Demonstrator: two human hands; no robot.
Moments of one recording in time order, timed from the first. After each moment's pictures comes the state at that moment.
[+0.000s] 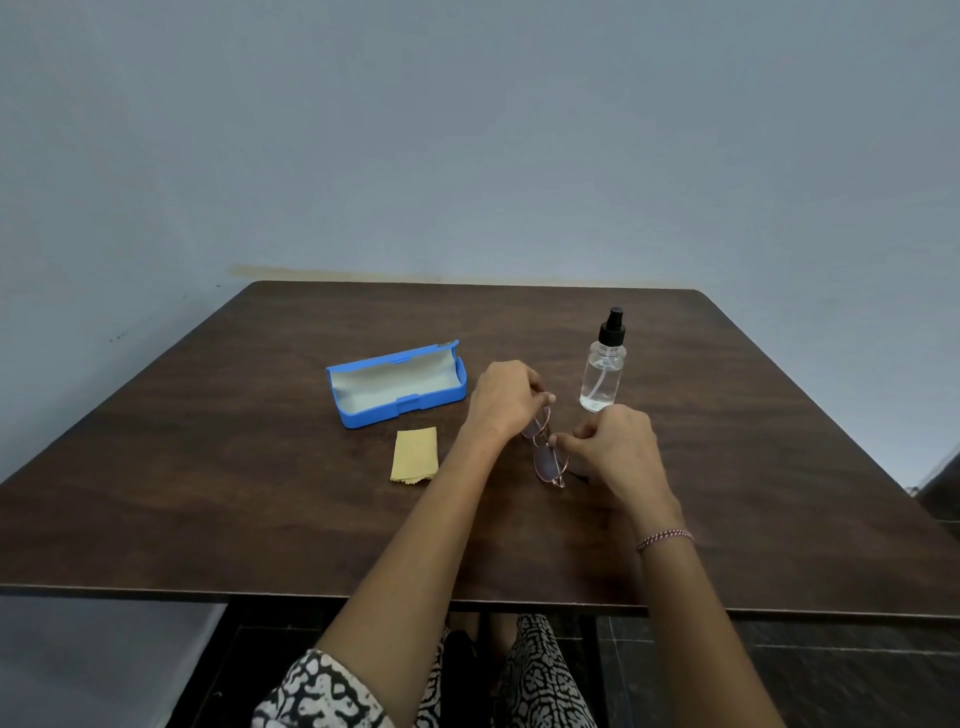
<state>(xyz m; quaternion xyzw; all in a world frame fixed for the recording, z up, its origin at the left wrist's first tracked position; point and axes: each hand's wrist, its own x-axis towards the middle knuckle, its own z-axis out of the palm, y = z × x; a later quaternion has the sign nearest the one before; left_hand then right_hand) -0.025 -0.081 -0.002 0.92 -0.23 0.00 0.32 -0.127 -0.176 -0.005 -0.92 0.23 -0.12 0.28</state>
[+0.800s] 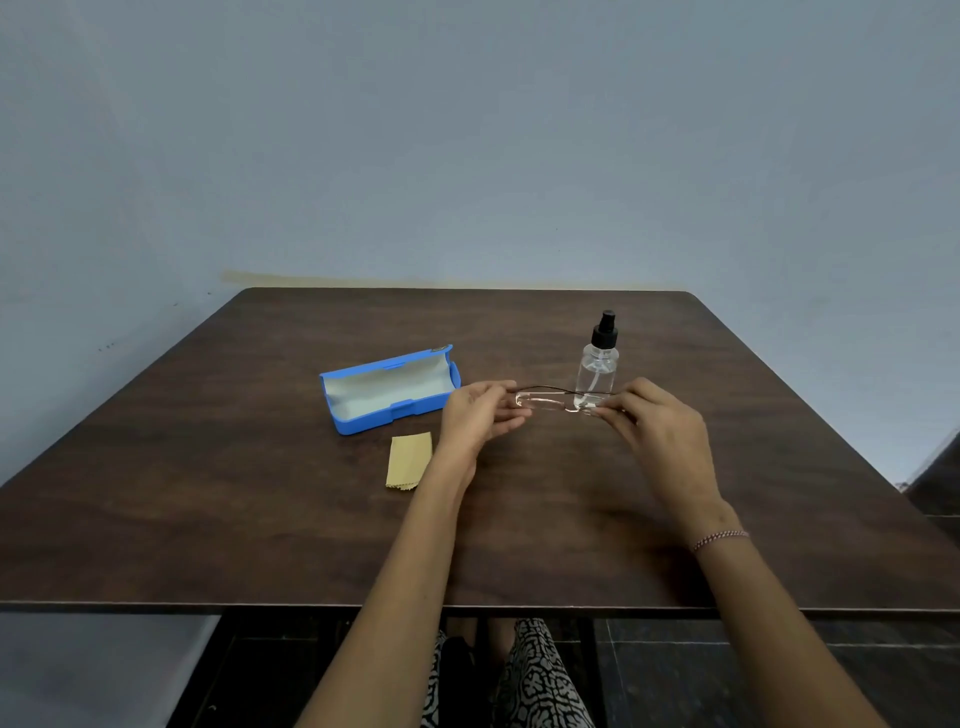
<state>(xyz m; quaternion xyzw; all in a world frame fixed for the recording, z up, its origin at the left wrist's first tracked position) -0.039 -0.056 -0.015 0.62 -0.04 -0.18 0.76 -0.139 -0.228 -0.024 -0.91 0.03 -0.40 0.11</state>
